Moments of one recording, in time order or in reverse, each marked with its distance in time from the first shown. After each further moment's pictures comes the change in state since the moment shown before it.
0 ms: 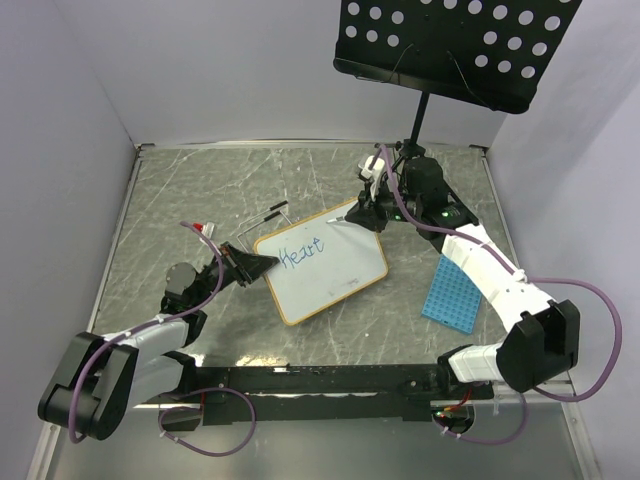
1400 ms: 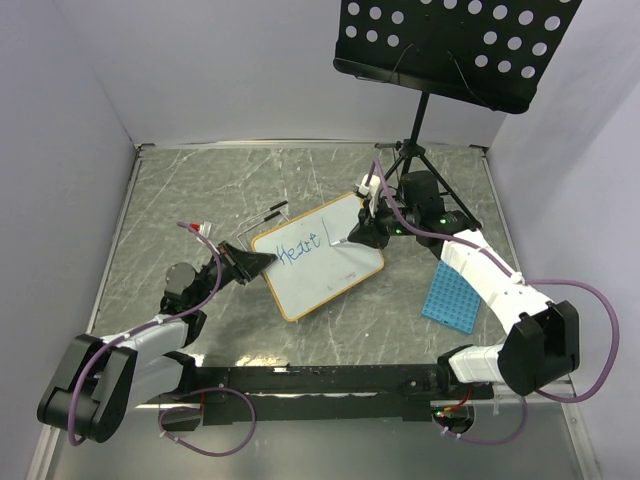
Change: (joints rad) left arm 0.003 -0.013 0.000 -0.018 -0.044 0.001; right arm 0.003 -0.016 -0.078 -0.093 -0.034 -0.053
